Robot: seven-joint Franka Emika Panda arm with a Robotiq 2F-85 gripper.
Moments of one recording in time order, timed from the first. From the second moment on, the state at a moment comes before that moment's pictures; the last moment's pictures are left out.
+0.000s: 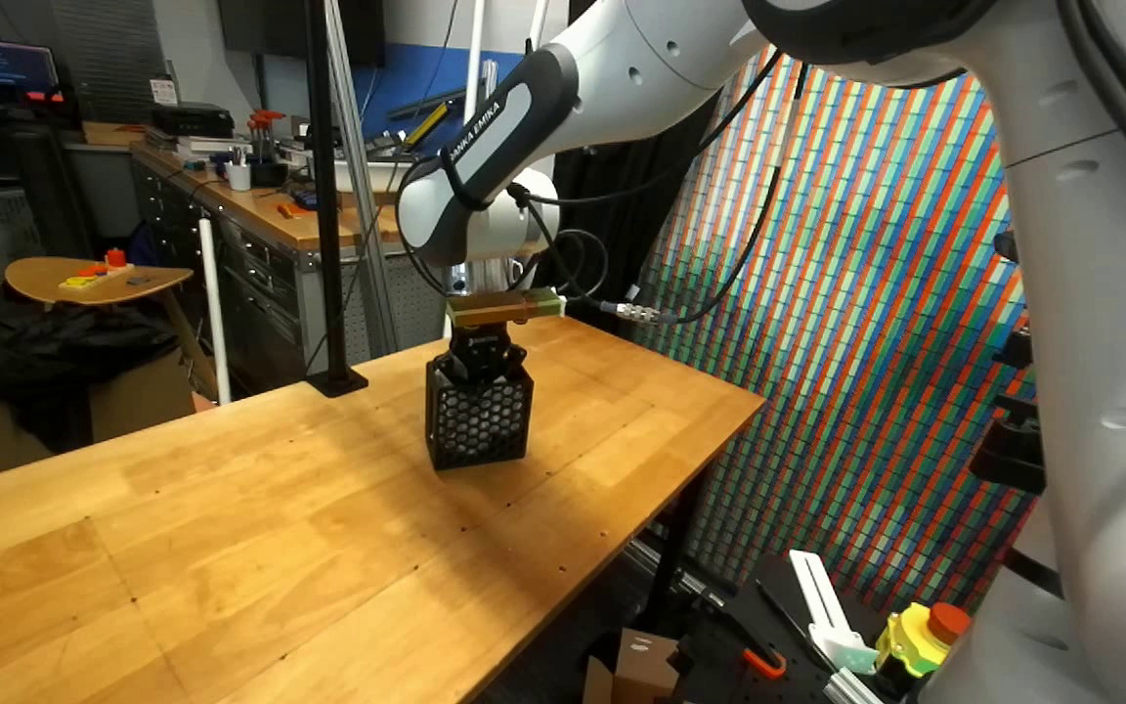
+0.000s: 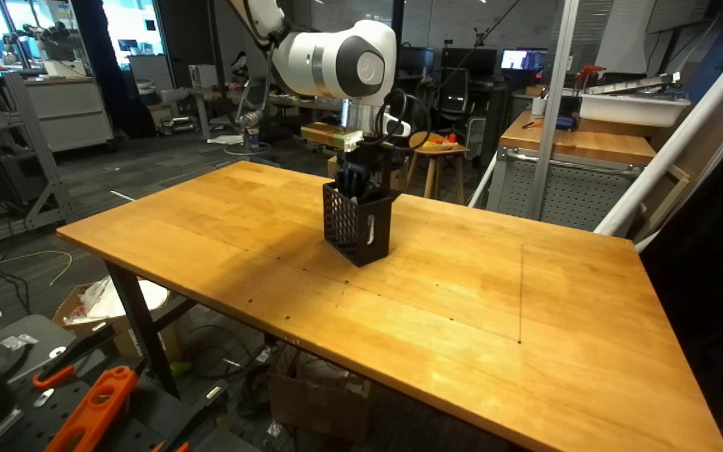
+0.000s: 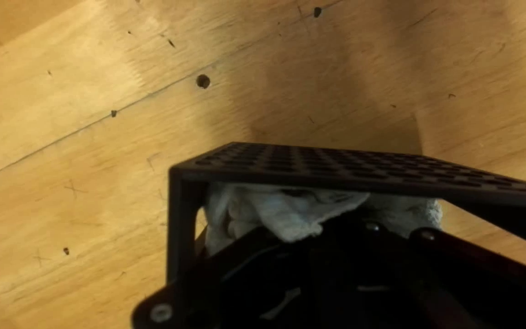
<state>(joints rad) -0.07 0.52 -0.07 -1.80 0.00 2.14 0.27</state>
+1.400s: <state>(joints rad) -0.01 0.32 -0.06 -1.81 -0.16 2.14 0.22</state>
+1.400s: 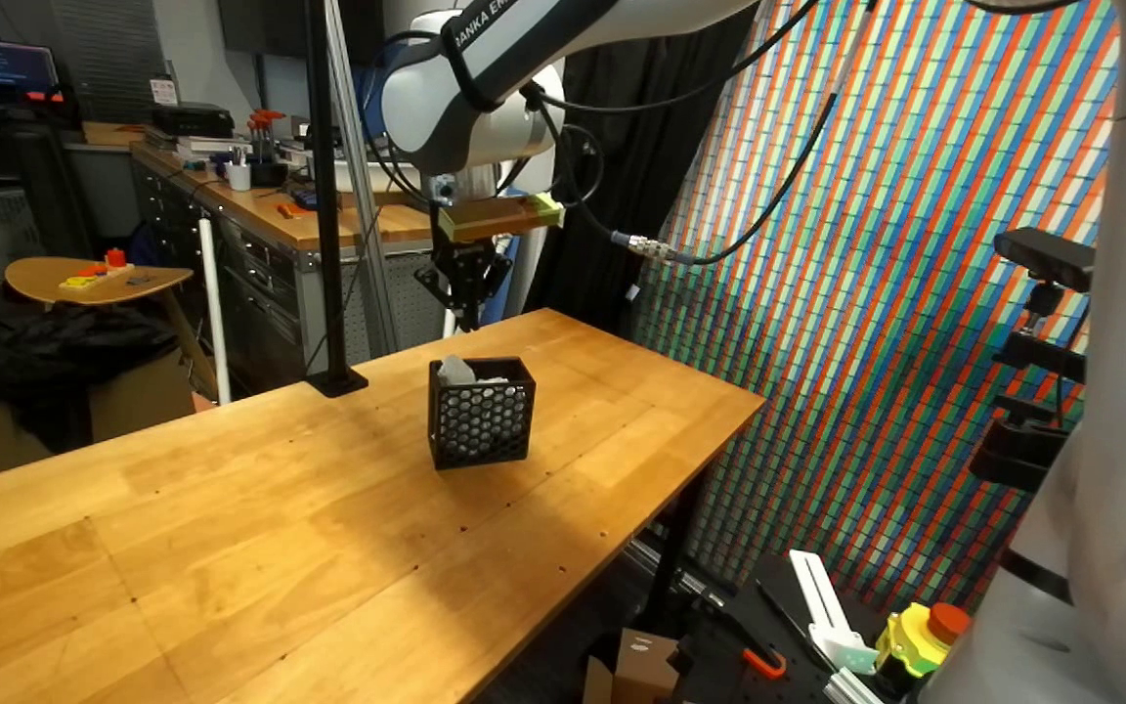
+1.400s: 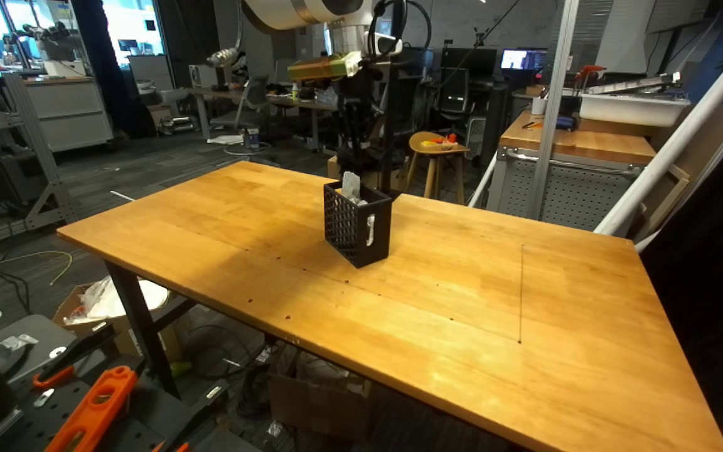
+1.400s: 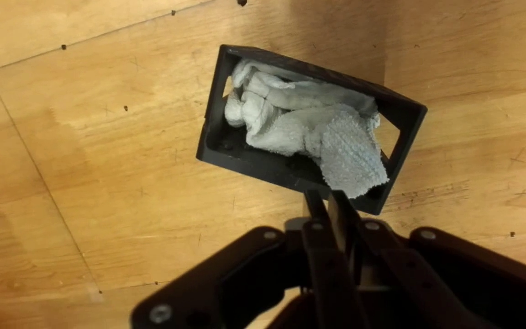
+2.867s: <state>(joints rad) 0.01 0.38 -0.05 -1.80 -0.15 2.15 0.22</state>
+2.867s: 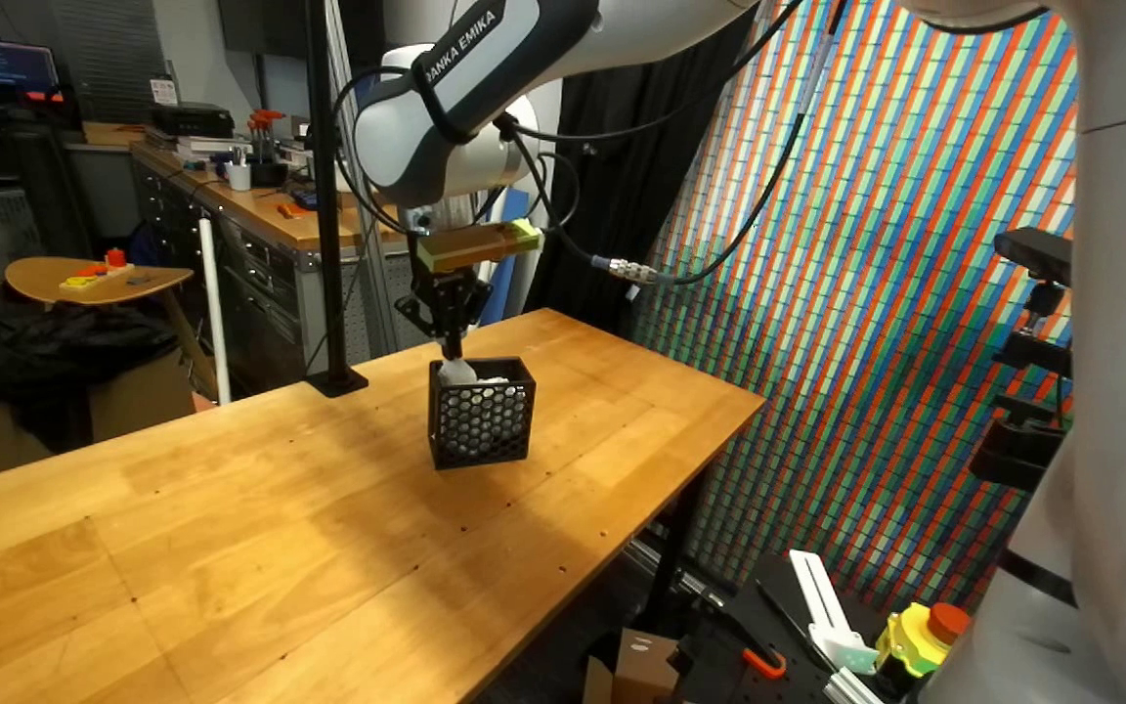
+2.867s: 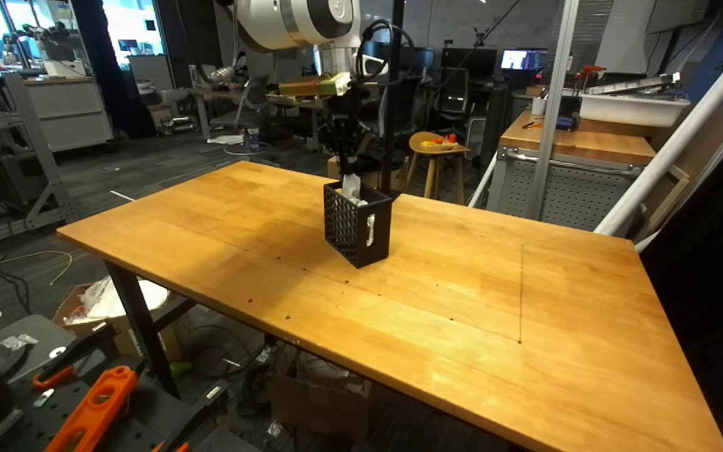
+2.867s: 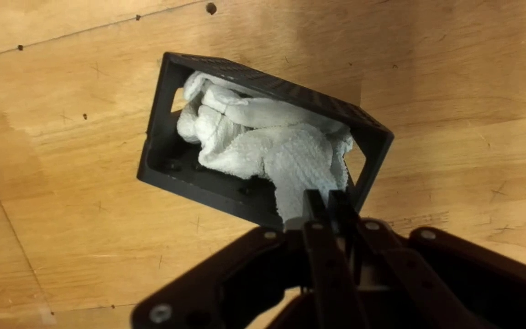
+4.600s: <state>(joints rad) -0.05 0.49 -0.05 -1.80 -0.01 2.17 0.12</state>
